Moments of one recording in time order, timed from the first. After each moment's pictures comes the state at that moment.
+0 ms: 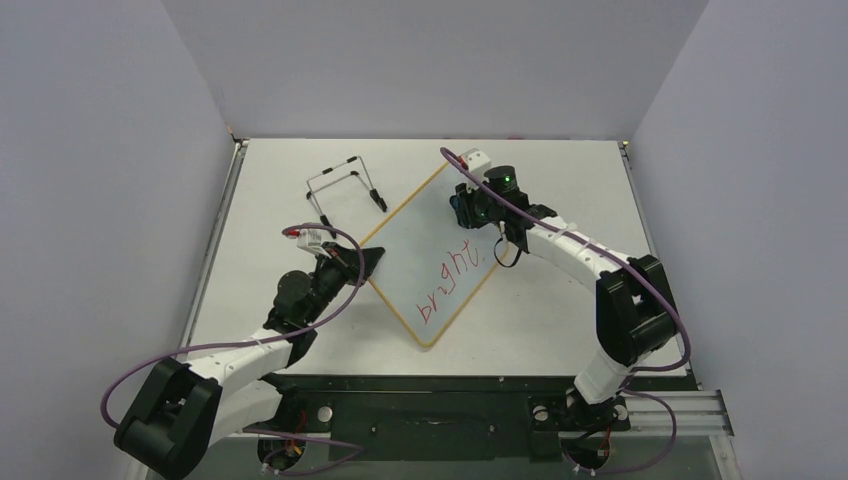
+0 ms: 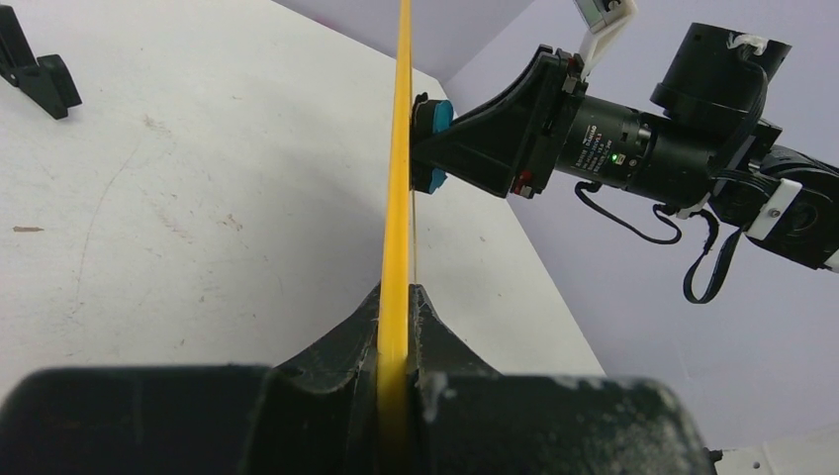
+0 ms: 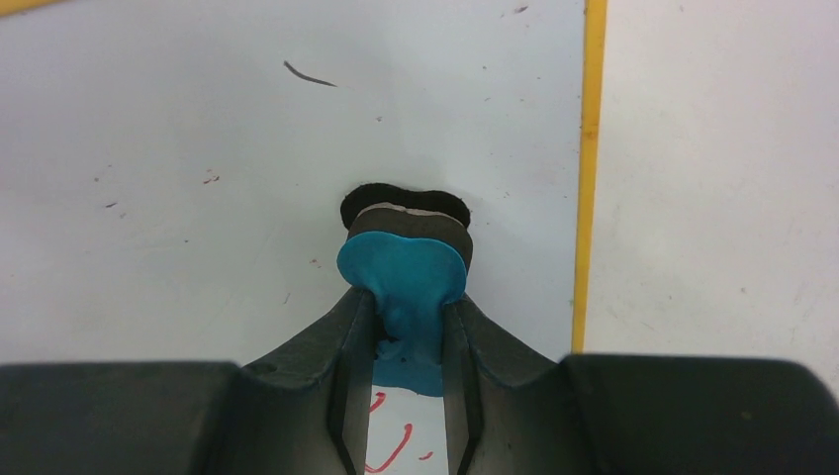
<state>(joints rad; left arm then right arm) -0.49 1.07 0.23 0.92 0.12 -0.81 0.48 1.66 1.17 -0.08 -0.10 -0.05</state>
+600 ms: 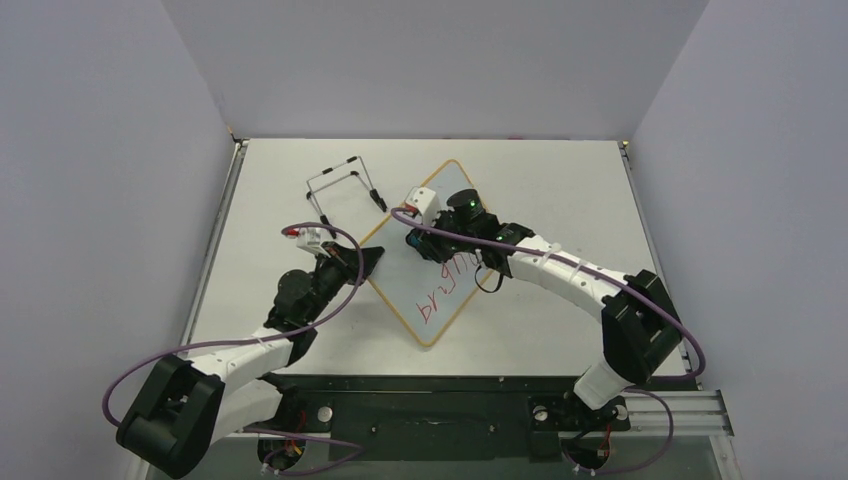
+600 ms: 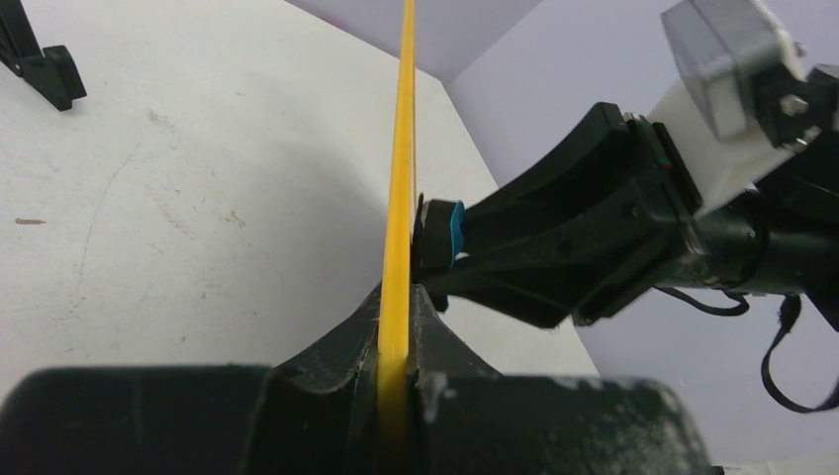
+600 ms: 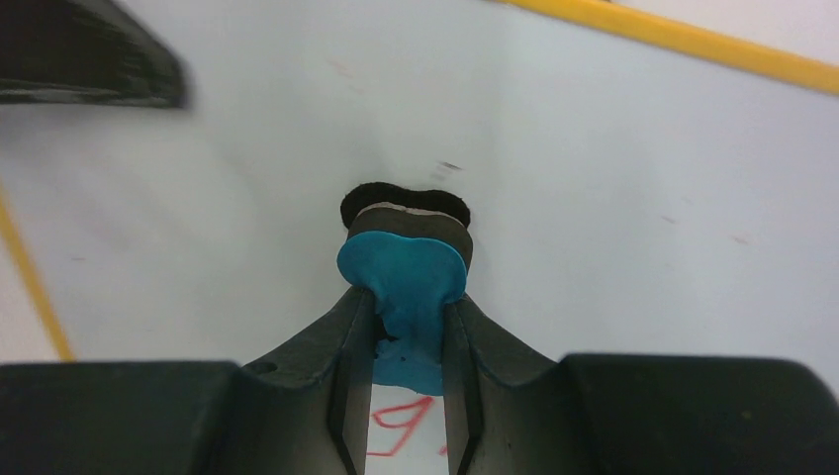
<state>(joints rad) -0.48 1.09 0.23 0.92 0.11 -0.83 0.75 1.59 1.16 -0.17 -0.27 -0.28</state>
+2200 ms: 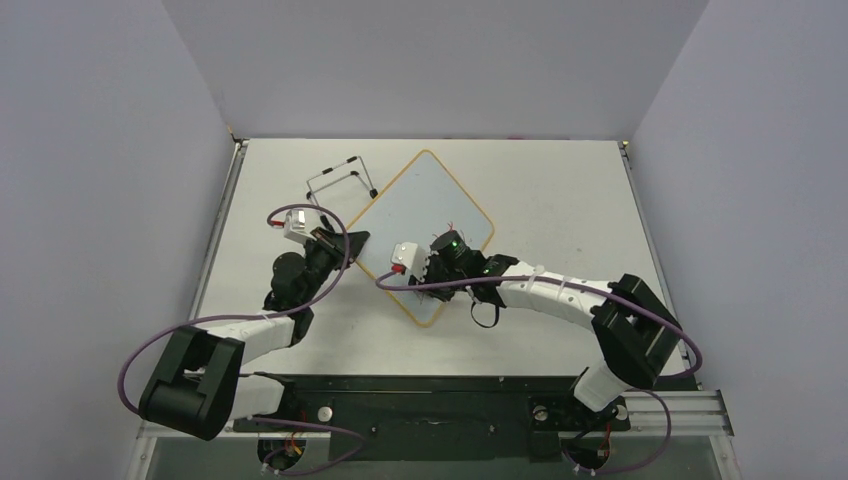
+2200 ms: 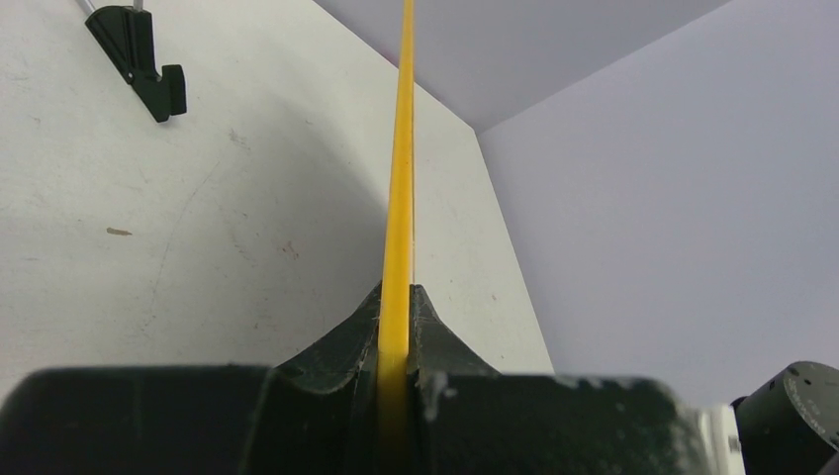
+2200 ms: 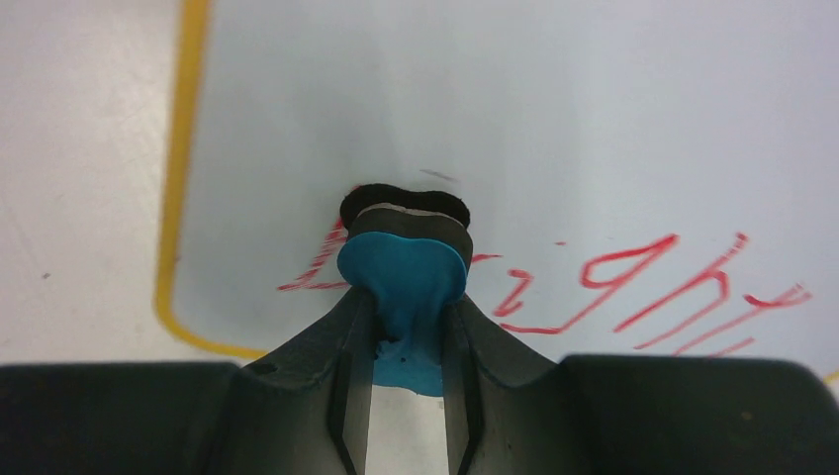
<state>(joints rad) -0.31 1.27 0.30 0.98 0.16 -0.98 0.87 1.57 0.97 -0.21 -0.18 -0.50</state>
